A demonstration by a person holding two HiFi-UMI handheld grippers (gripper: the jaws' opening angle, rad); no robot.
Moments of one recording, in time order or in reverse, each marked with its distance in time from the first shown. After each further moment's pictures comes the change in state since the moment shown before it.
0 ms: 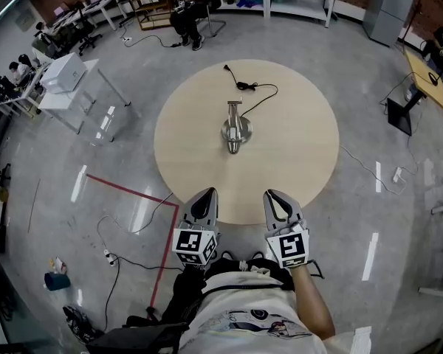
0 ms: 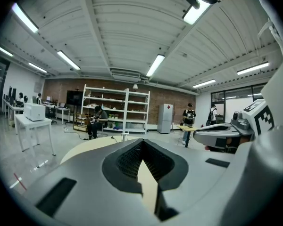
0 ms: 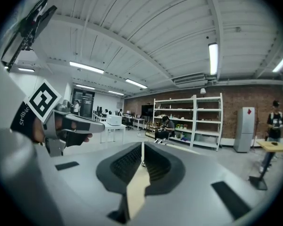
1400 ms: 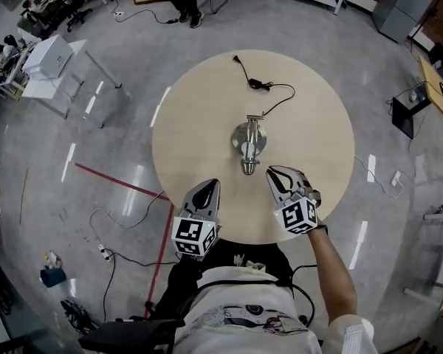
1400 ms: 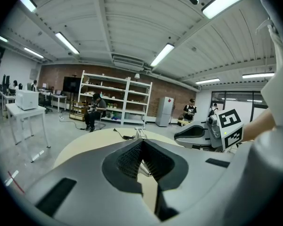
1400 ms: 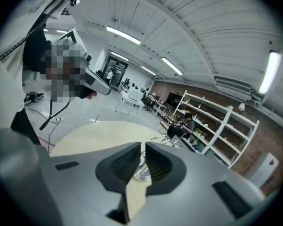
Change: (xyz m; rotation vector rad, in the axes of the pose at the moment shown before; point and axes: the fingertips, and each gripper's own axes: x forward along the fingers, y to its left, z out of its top) left arm 0.121 0.119 -0.015 -0.062 0.116 -0.057; right arm 0.212 -0.045 -0.053 -0.474 0.219 0.233
